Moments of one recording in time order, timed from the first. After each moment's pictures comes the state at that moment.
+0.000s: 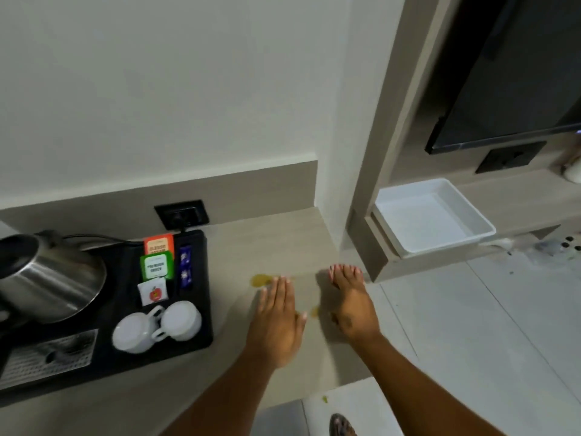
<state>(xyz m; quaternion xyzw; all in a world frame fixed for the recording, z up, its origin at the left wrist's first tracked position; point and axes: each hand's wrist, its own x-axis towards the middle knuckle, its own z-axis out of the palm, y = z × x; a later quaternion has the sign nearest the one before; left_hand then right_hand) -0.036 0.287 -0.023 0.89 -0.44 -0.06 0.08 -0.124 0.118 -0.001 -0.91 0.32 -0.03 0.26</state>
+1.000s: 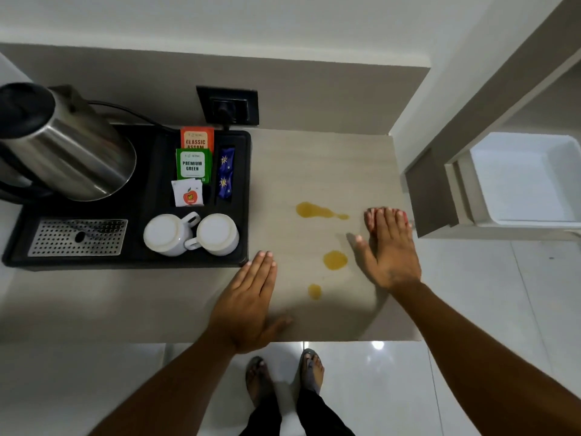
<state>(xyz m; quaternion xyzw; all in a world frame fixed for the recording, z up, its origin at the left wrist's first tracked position) -0.030 0.437 -0.092 0.88 -0.45 -0.11 0.08 -0.088 0.100 -0.070 -0.96 0.22 0.07 0.14</state>
